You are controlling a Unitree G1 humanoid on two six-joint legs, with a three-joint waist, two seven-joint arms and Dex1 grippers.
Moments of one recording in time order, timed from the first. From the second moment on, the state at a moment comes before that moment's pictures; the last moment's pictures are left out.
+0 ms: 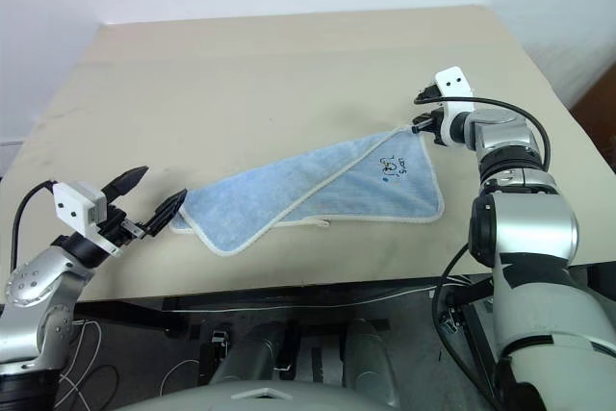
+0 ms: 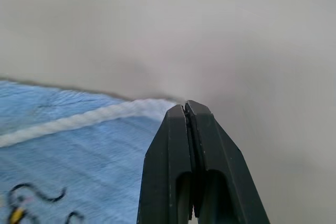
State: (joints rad) left arm 0.10 0.51 0.32 -0.22 -0.45 0.05 -0.69; right arm -1.20 -0.59 -0.08 1.33 -0.10 0.25 0.77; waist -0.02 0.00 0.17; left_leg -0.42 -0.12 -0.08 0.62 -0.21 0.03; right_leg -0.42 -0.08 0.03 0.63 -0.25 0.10
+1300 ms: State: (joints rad) left arm 0.13 0.54 0.31 -0.38 -0.45 0.19 -0.59; right arm -1.21 -0.46 -0.17 1.36 -0.04 0.42 0.45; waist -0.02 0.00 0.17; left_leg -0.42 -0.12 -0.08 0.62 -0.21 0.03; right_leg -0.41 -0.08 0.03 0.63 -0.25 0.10
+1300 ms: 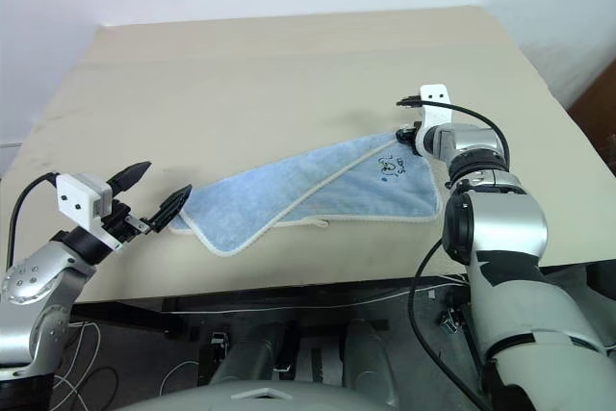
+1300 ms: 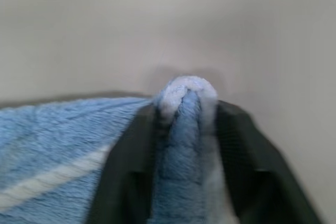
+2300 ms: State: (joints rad) left arm 0.09 0.51 0.25 -0.29 -0.43 0.14 -0.66; right arm -0.81 -0.73 -0.11 0.63 0.14 0.97 0.98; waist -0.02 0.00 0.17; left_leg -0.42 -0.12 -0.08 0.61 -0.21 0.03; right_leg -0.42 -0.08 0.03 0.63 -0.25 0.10
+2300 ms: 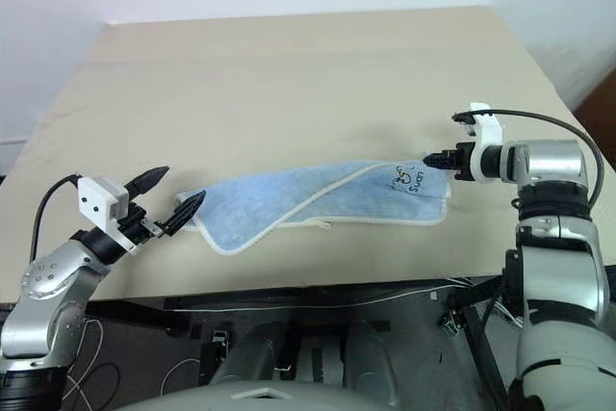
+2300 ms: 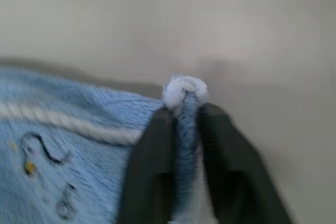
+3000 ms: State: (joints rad) left arm 0.07 0.51 0.22 -0.23 -0.42 0.09 -0.70; right arm -1.03 -0.80 0.19 1.04 -0.17 0.17 0.95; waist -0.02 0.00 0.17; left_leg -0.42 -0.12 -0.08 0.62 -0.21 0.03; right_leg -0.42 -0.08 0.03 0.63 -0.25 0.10
